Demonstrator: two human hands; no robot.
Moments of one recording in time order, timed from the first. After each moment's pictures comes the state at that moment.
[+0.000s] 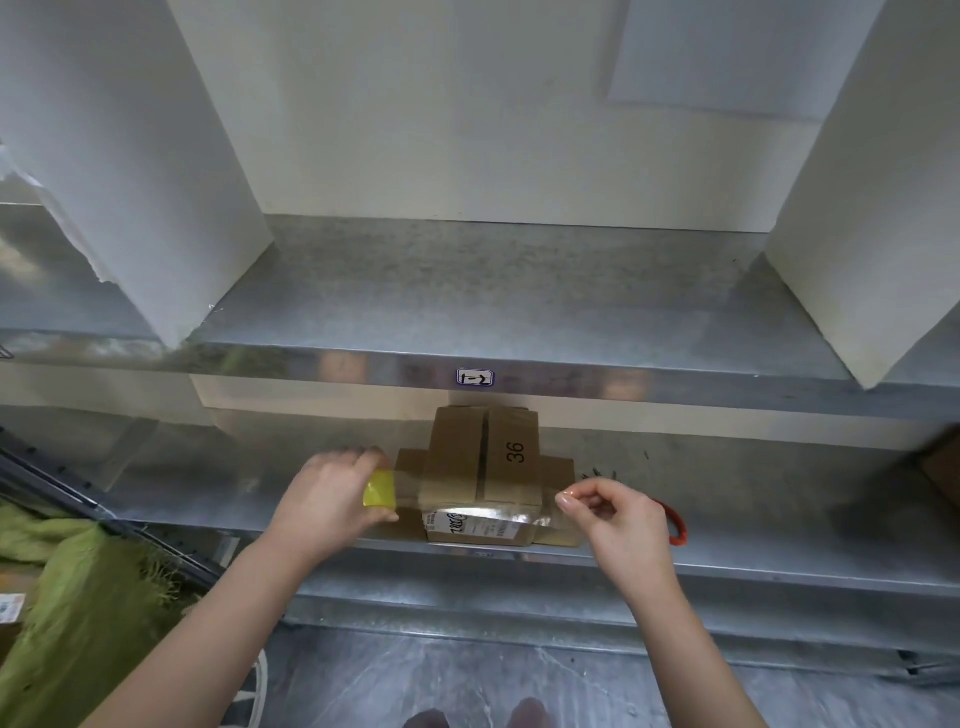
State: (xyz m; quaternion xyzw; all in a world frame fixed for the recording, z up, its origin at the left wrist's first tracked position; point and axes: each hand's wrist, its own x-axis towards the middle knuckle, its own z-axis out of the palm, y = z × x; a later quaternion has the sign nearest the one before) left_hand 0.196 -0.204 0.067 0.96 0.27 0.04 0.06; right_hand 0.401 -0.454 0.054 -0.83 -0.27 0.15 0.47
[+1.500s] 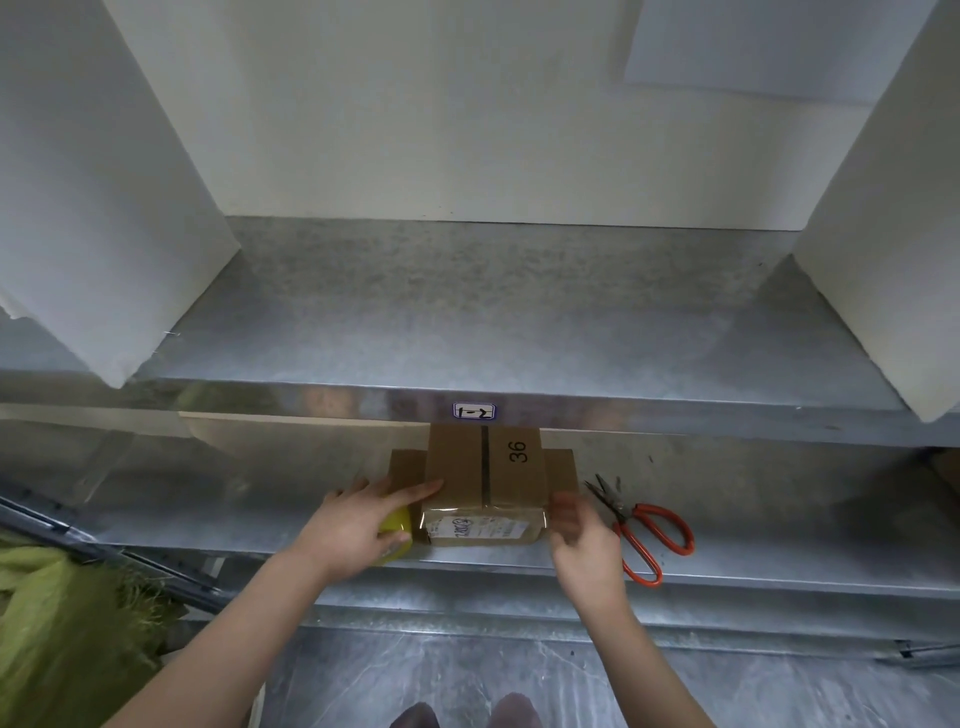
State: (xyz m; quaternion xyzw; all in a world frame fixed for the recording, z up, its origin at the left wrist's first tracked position) left_hand 0.220 -0.187 0.017 0.97 0.20 -0.08 0.13; right_hand 0.397 -0.418 -0.019 -0.85 -0.19 0.21 0.45
